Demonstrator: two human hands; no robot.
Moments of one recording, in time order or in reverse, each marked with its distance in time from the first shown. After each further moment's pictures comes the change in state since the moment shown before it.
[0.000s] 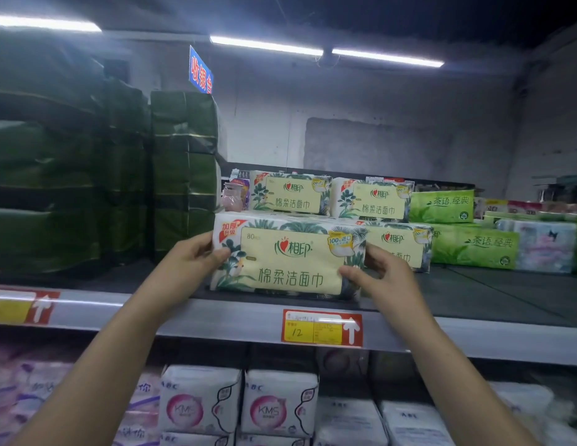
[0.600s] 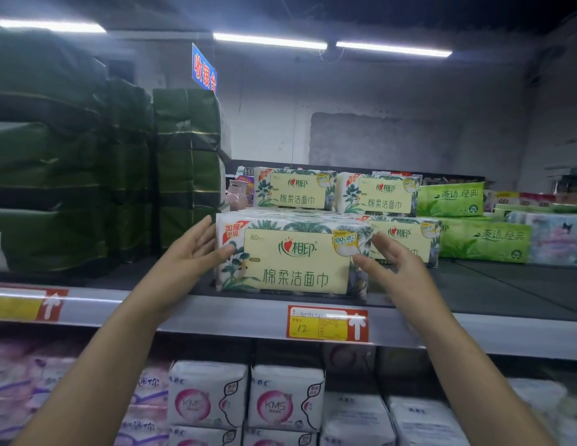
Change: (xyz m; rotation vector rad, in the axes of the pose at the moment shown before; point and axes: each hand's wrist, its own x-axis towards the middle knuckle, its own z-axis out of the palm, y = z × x) left_hand -0.005 0.000 -0.004 -0.193 -0.065 0.037; right_hand -0.004 -0.002 -0.008 0.129 -0.020 0.047
